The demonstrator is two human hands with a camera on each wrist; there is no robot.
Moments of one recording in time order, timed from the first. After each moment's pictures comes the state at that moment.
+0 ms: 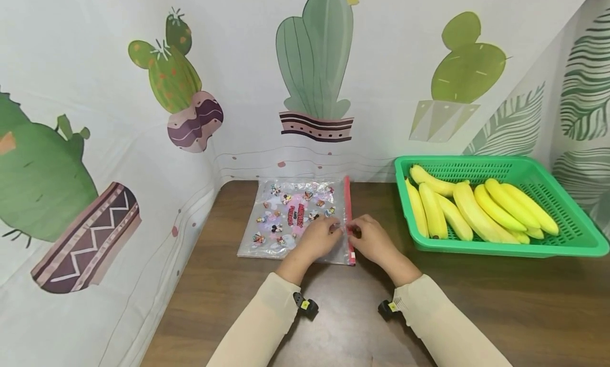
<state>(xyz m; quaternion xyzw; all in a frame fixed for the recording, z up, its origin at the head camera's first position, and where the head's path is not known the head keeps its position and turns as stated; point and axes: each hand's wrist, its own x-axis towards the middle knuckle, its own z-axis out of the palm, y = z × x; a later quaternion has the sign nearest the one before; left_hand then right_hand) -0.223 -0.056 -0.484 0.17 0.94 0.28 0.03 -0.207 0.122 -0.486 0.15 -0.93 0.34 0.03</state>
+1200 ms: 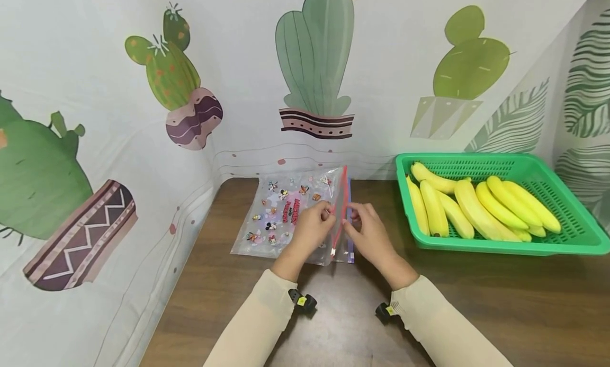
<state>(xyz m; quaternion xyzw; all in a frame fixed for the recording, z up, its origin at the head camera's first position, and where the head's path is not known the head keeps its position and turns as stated) -0.225 -0.064 -0.464 0.14 0.90 0.41 -0.08 -0.199 0.108 -0.471 0.15 -0.88 0.43 0.13</state>
